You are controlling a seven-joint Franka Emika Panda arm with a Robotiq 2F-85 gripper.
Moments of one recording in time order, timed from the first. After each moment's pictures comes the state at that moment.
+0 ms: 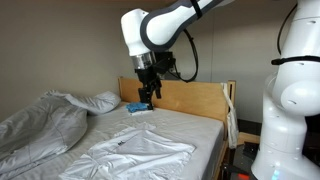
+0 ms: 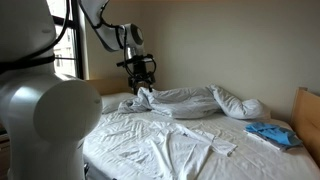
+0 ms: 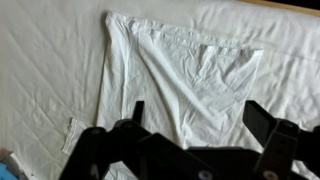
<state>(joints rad) 0.10 -0.17 0.29 -2.26 -0.19 1.96 0.30</state>
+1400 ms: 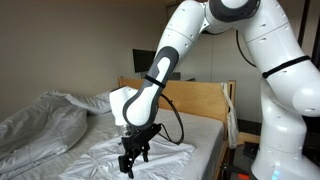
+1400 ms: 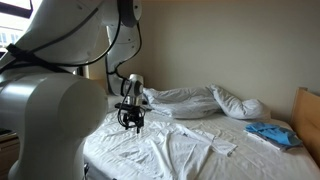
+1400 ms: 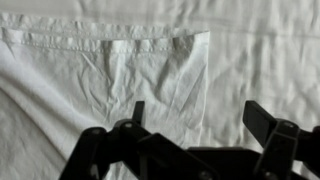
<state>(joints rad) 0.29 0.46 0.17 -2.18 -0.06 2.48 0.50</state>
